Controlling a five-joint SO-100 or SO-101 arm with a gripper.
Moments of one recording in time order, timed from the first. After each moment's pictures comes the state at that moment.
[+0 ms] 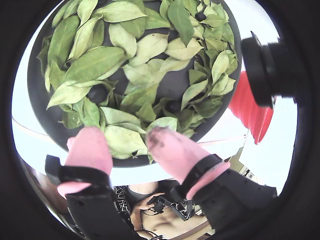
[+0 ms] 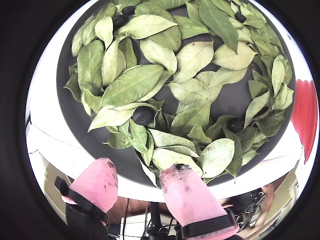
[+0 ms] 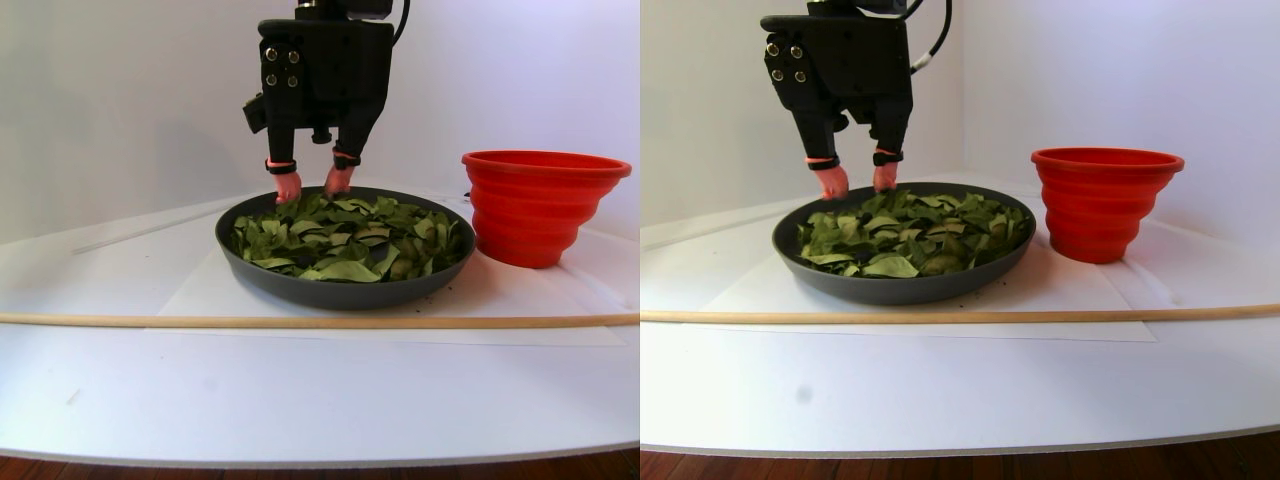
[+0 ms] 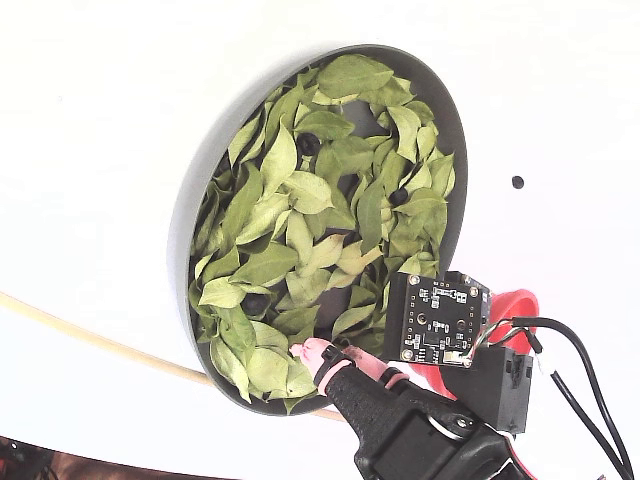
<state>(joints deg) 5.4 115.3 143.9 9.1 -104.0</state>
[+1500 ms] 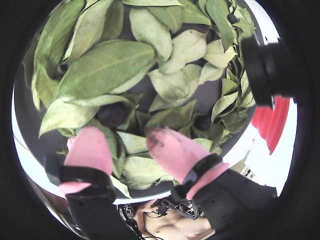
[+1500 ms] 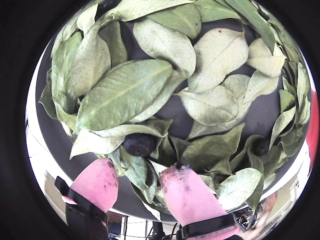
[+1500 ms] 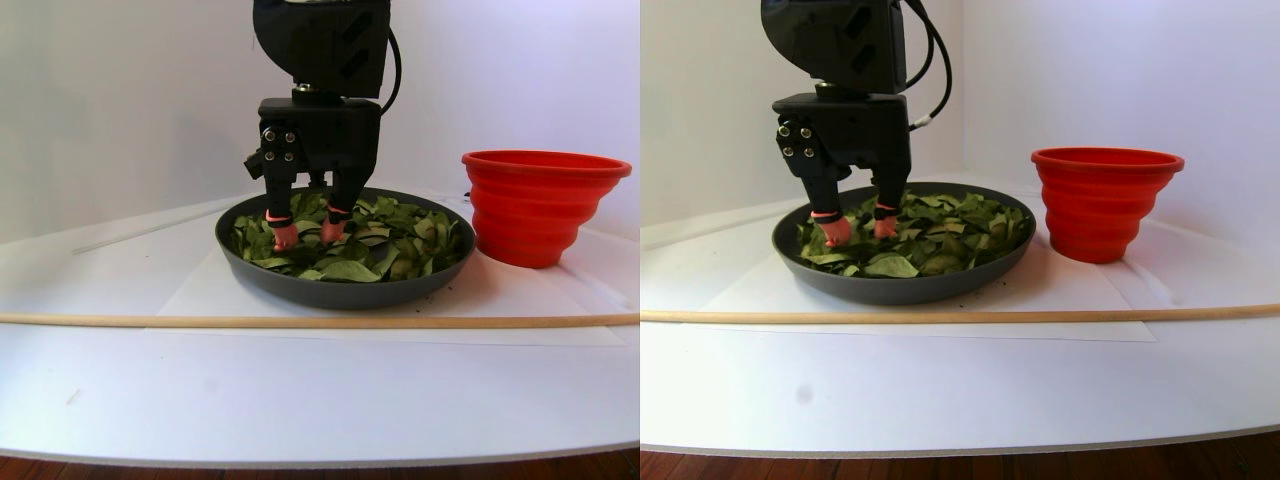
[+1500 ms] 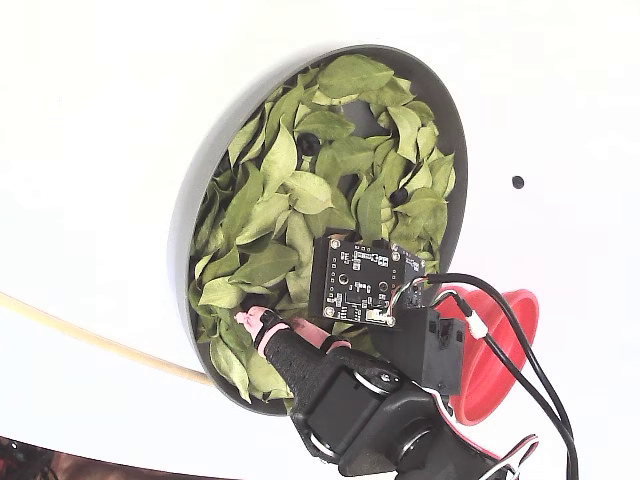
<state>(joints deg) 4.3 94.9 138.0 -4.6 -102.5</state>
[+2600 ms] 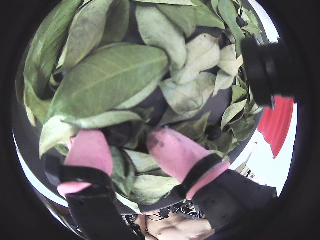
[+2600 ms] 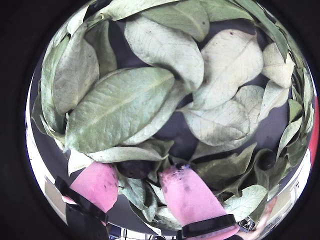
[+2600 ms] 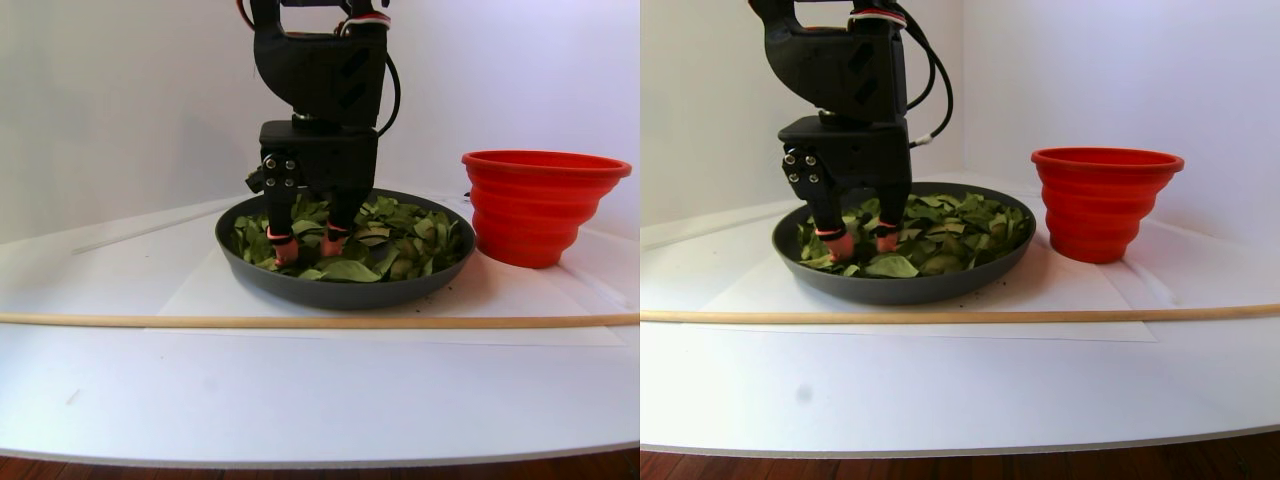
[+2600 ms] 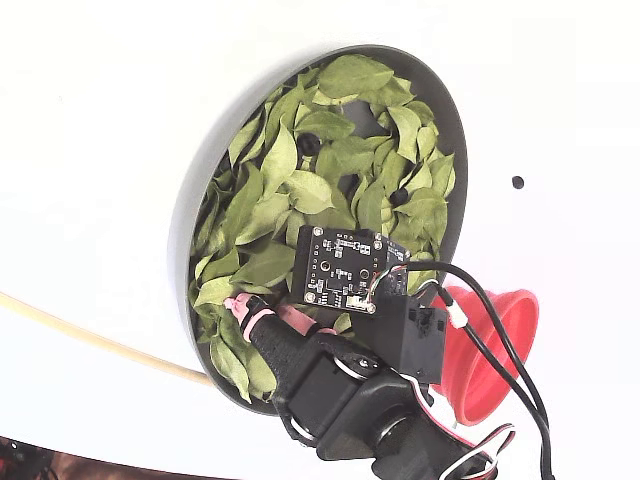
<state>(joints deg) 4.0 87.5 135.9 -10.8 -102.4</state>
